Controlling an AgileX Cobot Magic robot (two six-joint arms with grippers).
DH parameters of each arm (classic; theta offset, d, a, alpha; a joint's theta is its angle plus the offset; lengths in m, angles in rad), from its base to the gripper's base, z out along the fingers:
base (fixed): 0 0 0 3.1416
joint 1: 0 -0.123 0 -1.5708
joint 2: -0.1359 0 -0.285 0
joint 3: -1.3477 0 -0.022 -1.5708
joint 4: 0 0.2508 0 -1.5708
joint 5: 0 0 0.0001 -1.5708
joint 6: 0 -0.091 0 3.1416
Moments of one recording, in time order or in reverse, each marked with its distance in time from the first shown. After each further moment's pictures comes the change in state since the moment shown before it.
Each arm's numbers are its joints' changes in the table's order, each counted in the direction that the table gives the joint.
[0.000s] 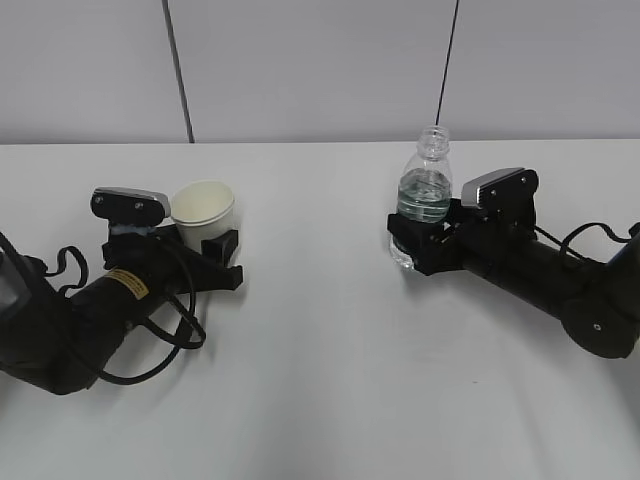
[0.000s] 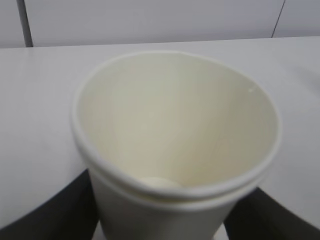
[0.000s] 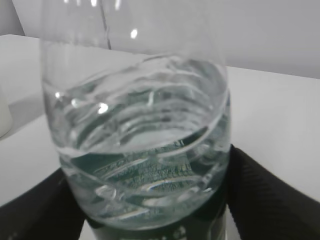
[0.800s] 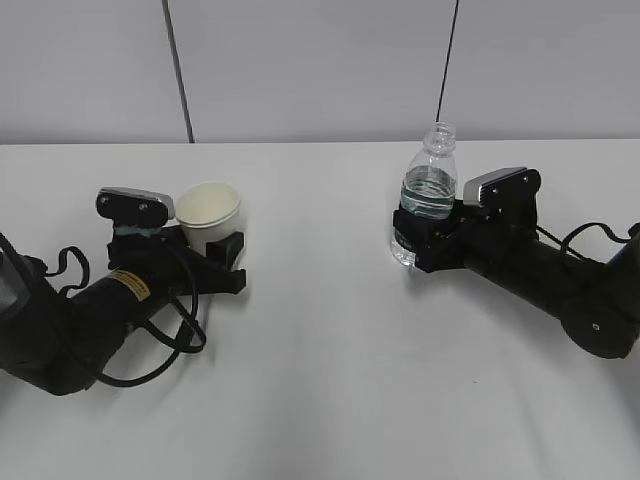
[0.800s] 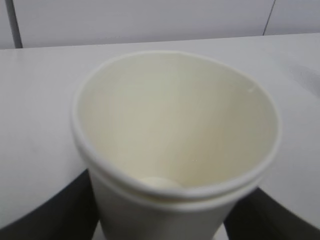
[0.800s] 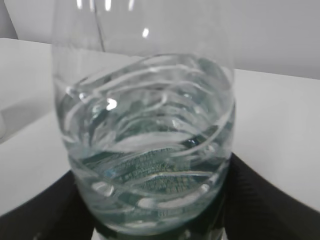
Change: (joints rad) left arm 0.000 0.000 0.000 0.031 0.000 0.000; right arm 0.000 -0.002 0.000 0.026 -0.002 0.000
